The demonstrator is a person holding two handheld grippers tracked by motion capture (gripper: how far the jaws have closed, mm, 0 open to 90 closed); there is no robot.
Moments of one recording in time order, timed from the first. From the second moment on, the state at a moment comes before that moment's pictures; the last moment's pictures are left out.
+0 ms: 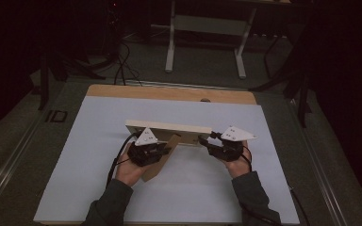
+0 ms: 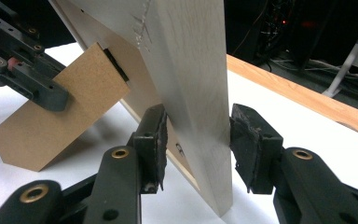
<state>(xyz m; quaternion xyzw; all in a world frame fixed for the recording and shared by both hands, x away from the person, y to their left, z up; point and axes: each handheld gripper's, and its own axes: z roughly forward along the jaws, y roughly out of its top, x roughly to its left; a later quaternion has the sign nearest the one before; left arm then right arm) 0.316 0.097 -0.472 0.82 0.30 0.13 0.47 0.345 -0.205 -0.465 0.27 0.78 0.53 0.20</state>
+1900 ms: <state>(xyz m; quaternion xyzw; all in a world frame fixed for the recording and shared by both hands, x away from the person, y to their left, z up) 0.308 0.178 -0.456 0.75 0.37 0.15 0.52 0.350 -0.245 -0.479 0.32 0.77 0.53 0.17</state>
